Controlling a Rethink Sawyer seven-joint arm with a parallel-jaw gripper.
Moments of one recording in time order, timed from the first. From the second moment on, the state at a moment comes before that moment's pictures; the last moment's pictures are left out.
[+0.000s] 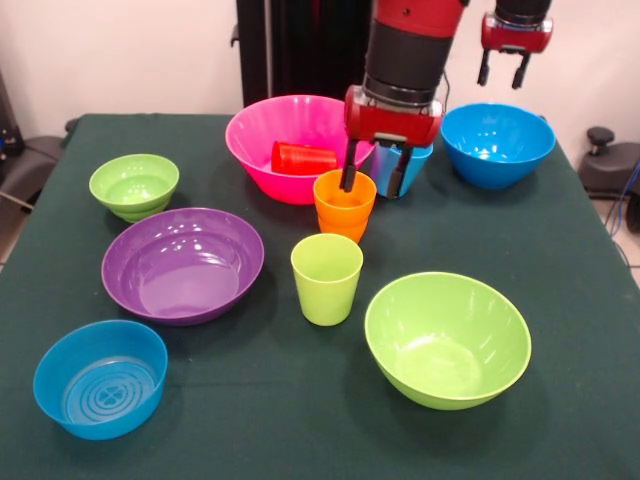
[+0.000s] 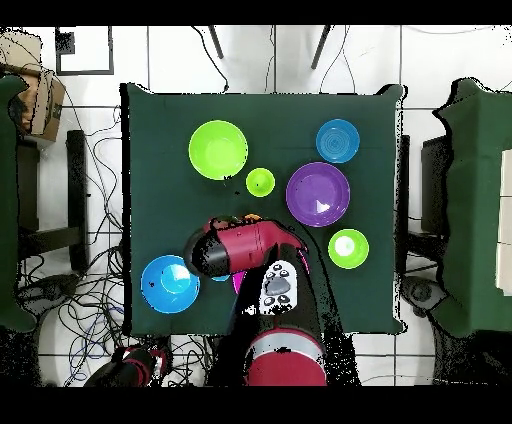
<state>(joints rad) -0.08 -0.60 -0.06 1.76 -0.36 0.25 1.98</state>
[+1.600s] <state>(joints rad) -0.05 -0.45 -0.11 1.77 -0.36 0.04 1.98</state>
